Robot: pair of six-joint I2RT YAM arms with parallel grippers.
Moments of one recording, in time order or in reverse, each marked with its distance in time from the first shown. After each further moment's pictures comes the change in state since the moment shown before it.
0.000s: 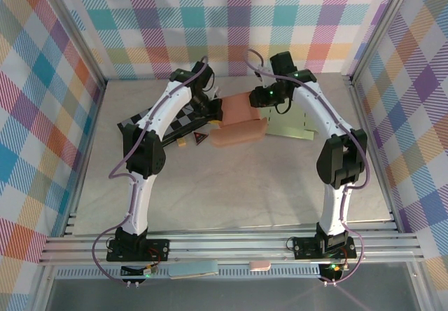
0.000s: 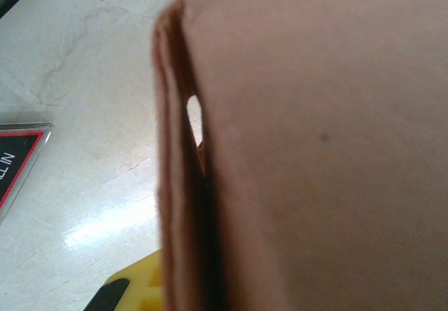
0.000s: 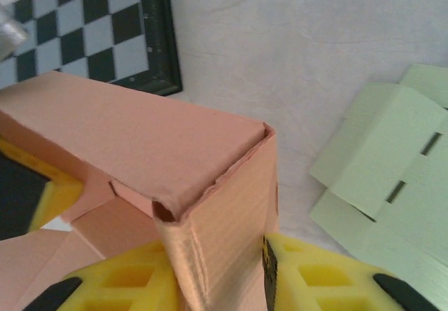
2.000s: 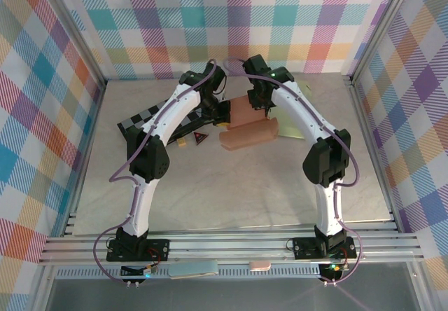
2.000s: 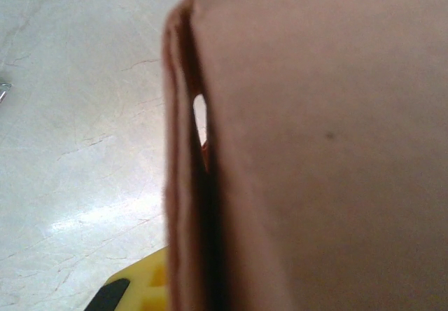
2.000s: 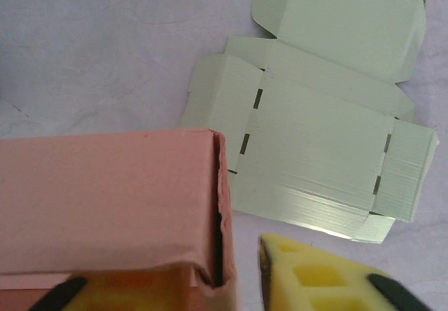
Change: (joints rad) left arm -0.086 -0.027 0.002 0.002 -0.081 -0.184; right arm 0.159 0.096 0.205 -0.247 0.638 0.180
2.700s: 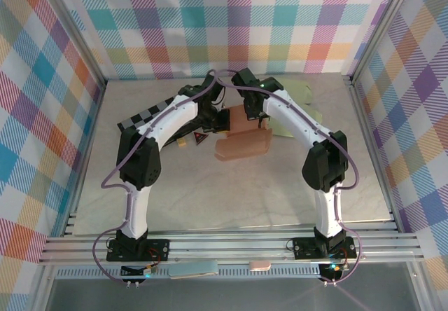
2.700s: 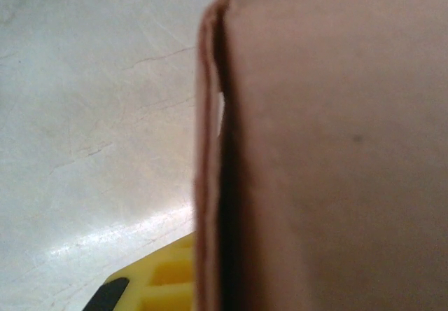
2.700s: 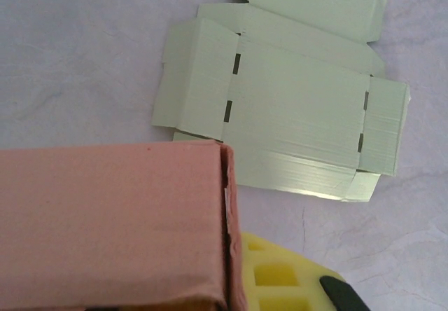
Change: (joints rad) left arm -0.012 -0.166 -0.394 0.320 -0.025 -0.003; right arm 0.094 -0.058 -0.147 0.004 0.157 0.165
